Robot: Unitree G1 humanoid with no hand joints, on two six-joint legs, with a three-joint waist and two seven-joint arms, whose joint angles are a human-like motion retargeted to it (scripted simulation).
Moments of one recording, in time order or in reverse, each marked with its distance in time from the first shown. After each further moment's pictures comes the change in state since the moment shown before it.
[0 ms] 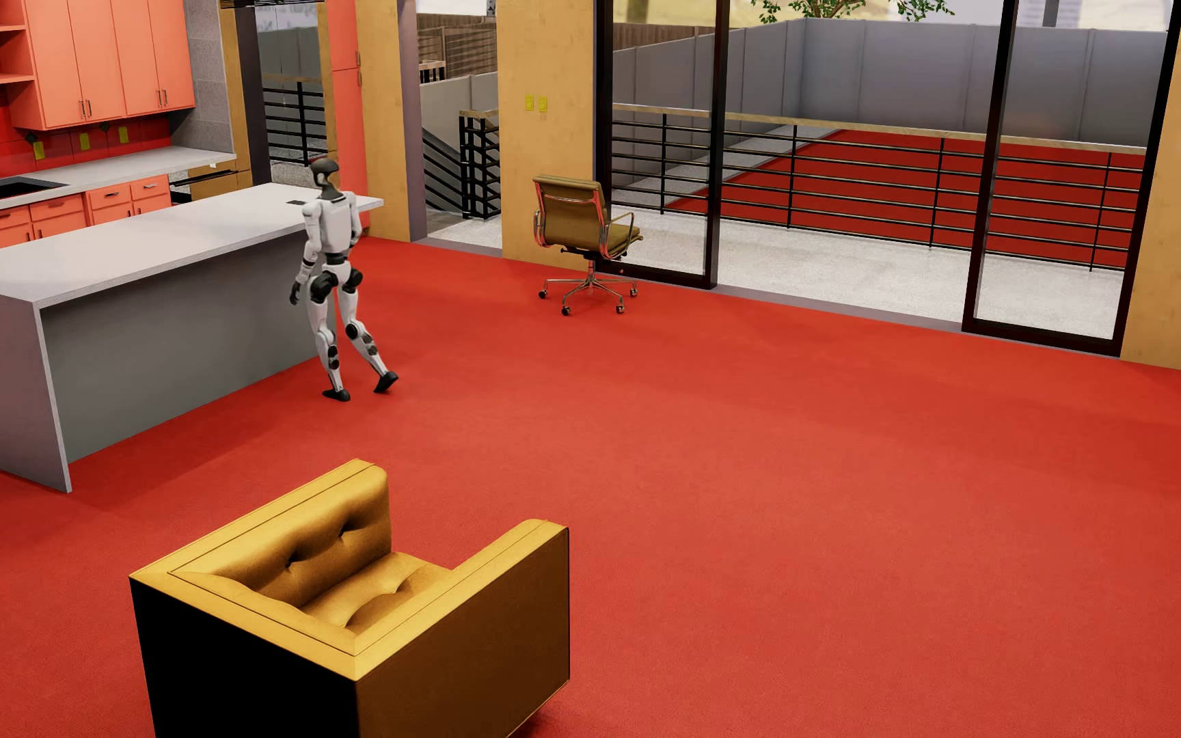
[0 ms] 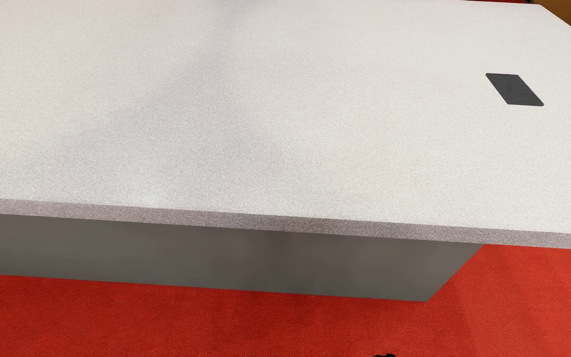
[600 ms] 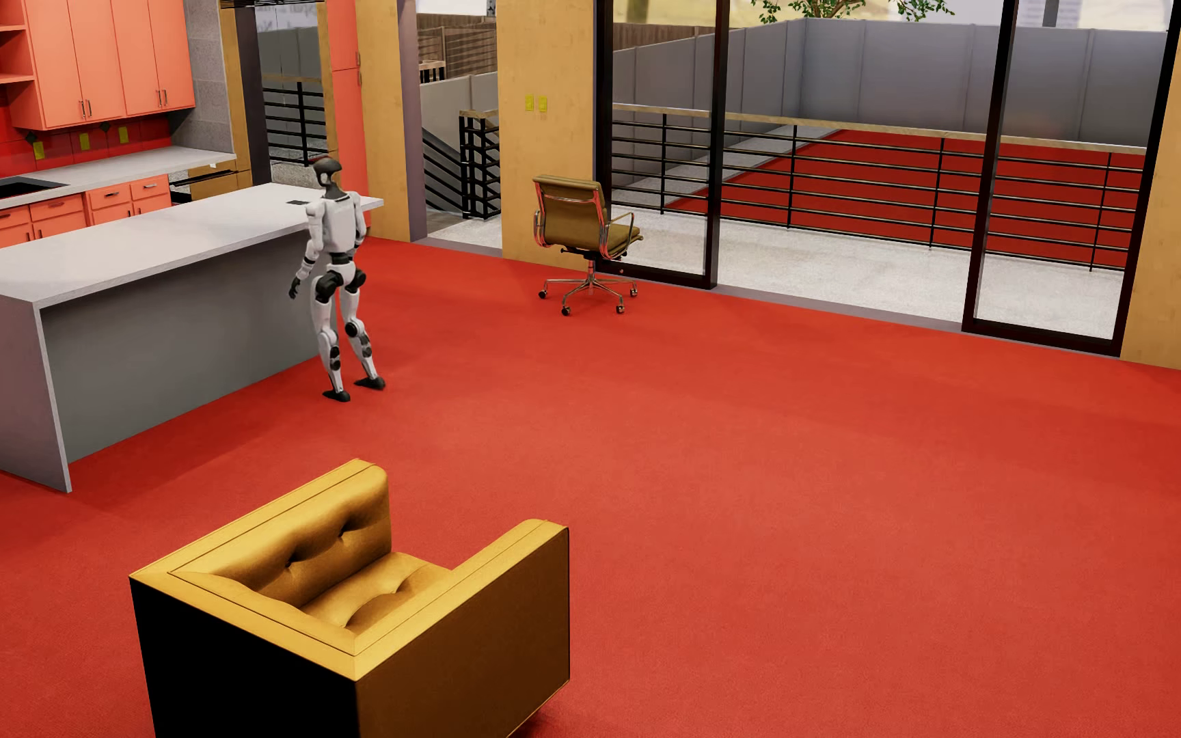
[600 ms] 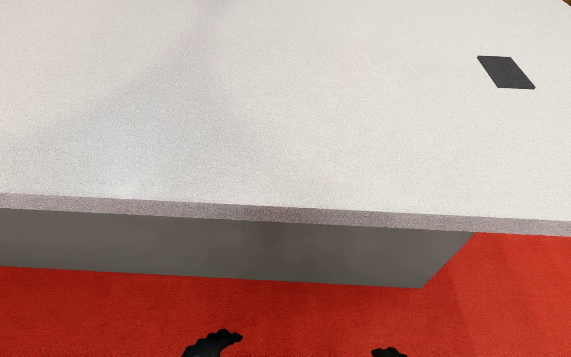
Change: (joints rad) body -0.013 -0.133 -0.033 0.007 -0.036 -0.016 -0.035 0.037 0.024 -0.031 -0.237 -0.102 0.022 0.020 -0.277 -0.014 0.012 -0.049 -0.088 -0.021 -0.033 -0.033 -0.061 0.004 0.001 -0.051 0.001 0.009 -0.018
